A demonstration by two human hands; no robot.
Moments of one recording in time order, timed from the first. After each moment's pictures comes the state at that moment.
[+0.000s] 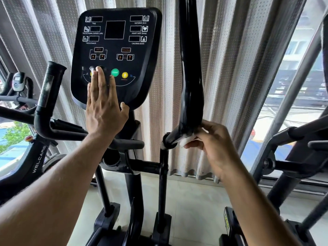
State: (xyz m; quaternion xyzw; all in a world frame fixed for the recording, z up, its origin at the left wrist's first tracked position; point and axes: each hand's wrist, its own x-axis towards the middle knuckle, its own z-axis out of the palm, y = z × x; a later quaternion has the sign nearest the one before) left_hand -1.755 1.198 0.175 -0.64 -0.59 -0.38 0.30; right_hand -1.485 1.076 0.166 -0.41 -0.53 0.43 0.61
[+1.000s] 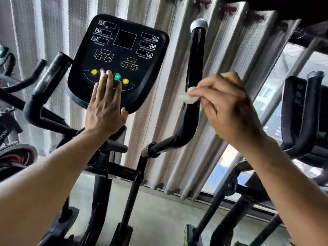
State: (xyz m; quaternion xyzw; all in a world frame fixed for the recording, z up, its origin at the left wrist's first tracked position) left_hand -1.758 1.198 0.174 -0.65 -0.59 -0.38 0.28; right_hand -1.476 1.041 0.310 -0.31 -0.81 -0.37 0.33
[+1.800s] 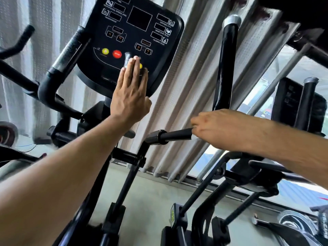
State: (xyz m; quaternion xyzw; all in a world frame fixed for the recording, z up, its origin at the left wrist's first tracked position) left_hand -1.764 1.193 0.174 -0.68 -0.56 -0.39 0.27; right_hand -1.570 1.022 0.300 -0.38 -0.80 -0.32 -0.35
